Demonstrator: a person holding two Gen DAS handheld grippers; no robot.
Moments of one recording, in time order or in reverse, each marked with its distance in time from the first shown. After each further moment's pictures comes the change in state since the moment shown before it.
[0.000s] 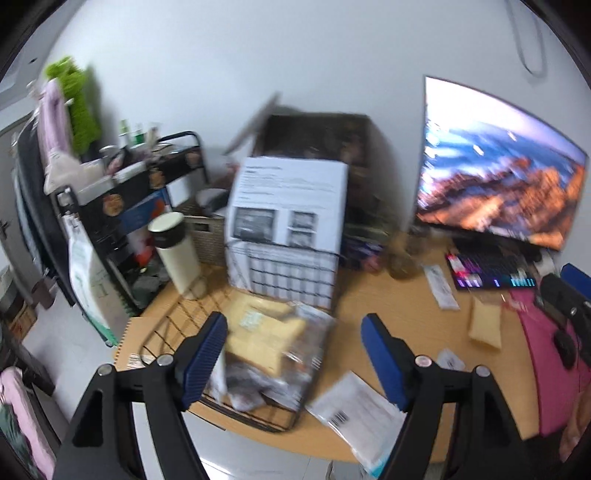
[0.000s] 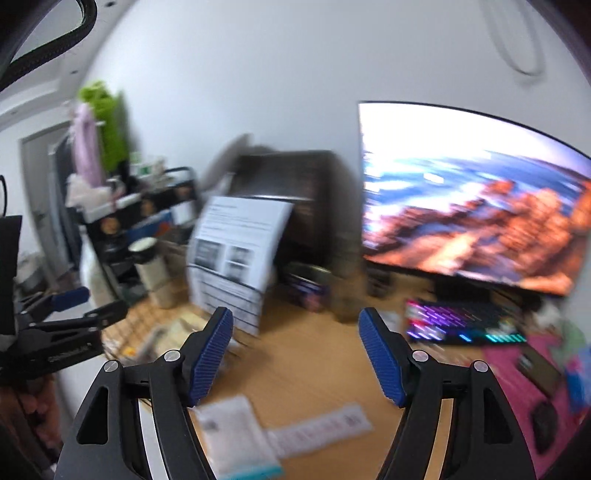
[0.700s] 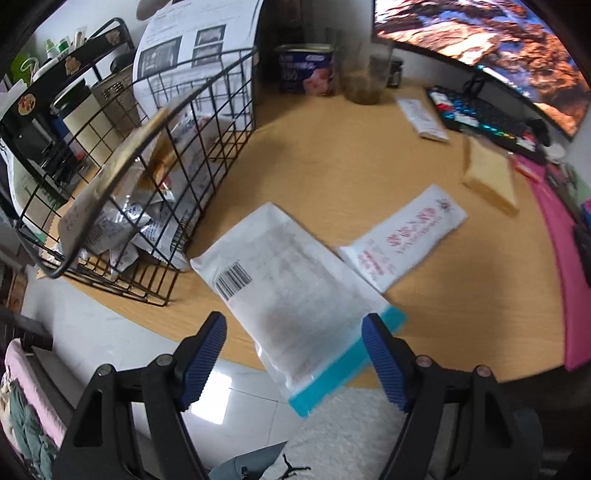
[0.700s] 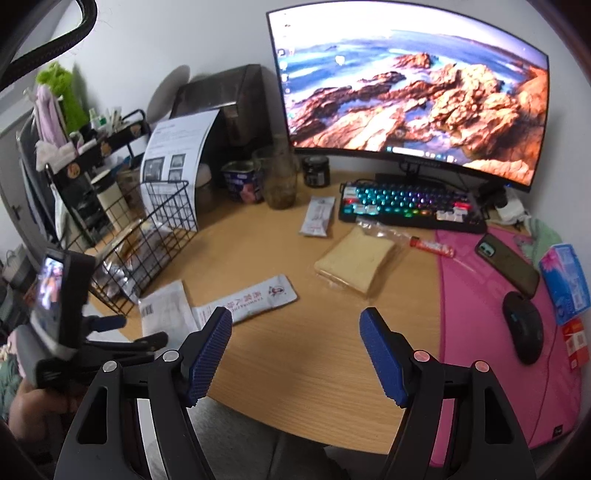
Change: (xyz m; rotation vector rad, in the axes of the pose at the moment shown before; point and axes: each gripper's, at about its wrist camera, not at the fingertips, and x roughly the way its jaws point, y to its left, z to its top) left arm 0.105 -0.102 -0.121 0.034 0.462 -0.019; right arm -0.006 -0.100 -0.102 0.066 0.249 -0.013
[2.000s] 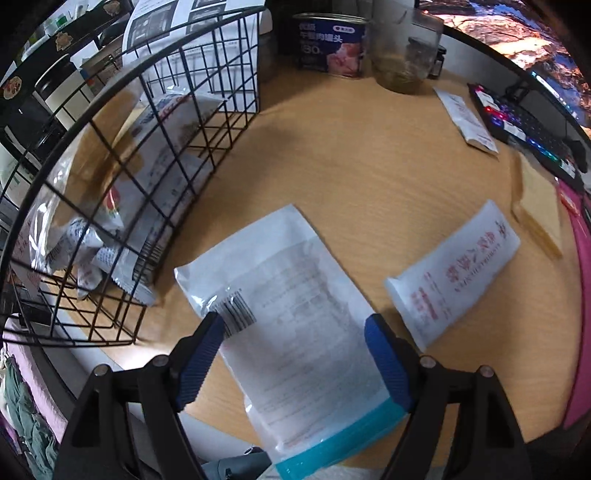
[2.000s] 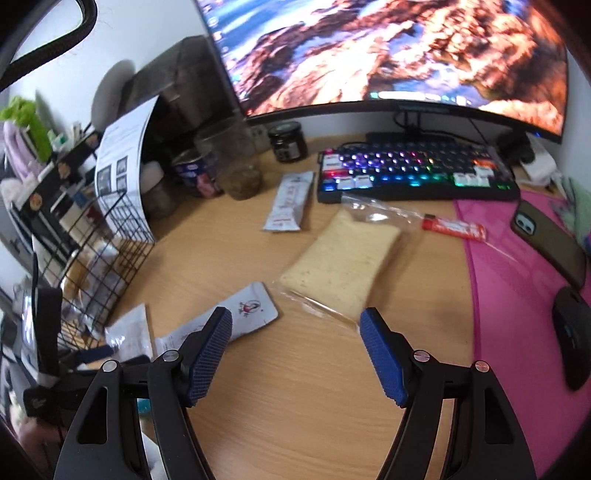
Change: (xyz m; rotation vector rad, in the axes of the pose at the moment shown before) left arm 0.053 0.001 0.034 -0.083 0.084 0.028; right arm 0.115 -0.053 0.029 0.118 0.093 0.027
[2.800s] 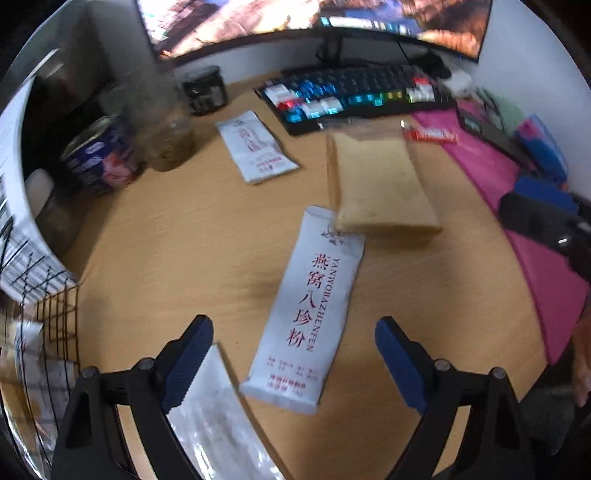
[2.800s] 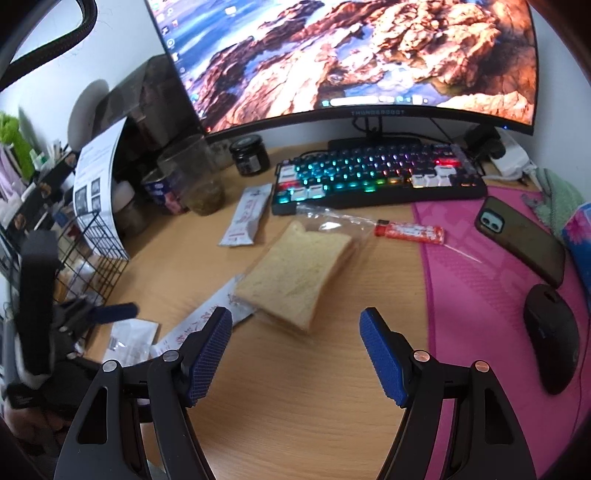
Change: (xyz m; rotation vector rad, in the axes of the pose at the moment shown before) left arm -0.015 -0.138 0.042 0.575 -0.083 -0.250; right arm -0.012 -0.049 0.005 0.073 -0.026 -0.056
